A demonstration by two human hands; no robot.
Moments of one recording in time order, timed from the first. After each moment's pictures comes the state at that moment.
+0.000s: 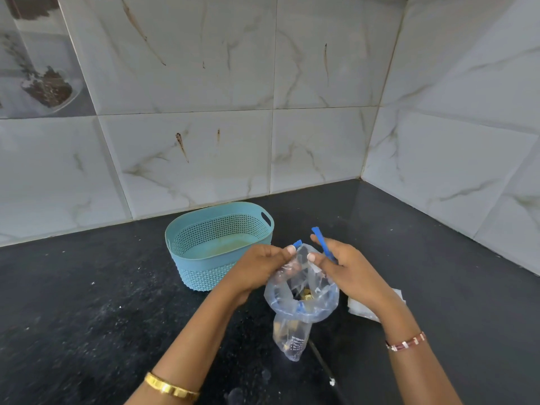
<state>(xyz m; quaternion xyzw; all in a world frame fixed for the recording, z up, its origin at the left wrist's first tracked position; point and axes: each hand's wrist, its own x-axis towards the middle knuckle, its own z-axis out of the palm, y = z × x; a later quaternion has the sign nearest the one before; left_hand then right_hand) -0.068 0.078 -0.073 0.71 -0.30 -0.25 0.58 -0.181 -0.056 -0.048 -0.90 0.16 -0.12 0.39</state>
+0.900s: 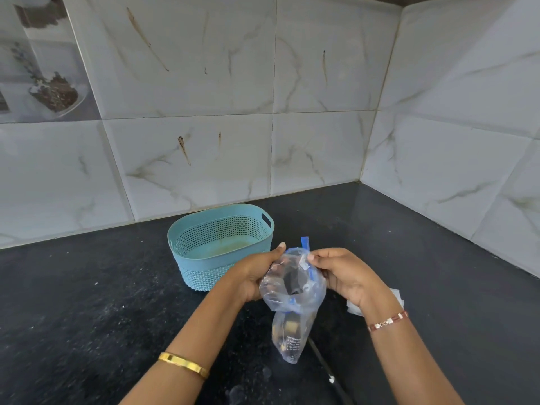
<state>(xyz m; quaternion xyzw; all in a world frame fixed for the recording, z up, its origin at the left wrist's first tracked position) -0.064 0.068 -0.074 0.60 -0.03 -0.47 0.65 -0.164 -0.065 -0.064 -0.68 0.23 -0.06 0.69</state>
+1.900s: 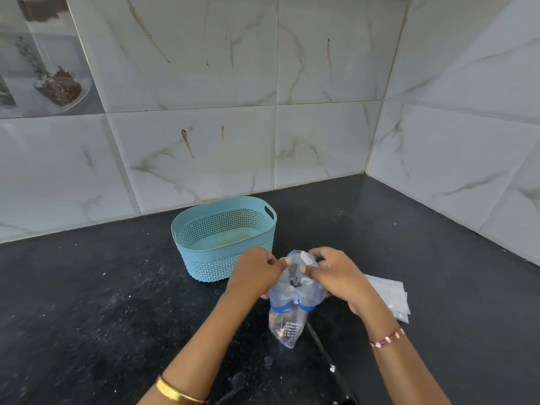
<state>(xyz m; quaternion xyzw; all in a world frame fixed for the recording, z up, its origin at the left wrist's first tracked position) -0.082 0.082 -0.083 0.88 -0.27 -0.10 0.38 -0.169 -0.050 -0.082 -0.84 0.25 -0.07 0.48</state>
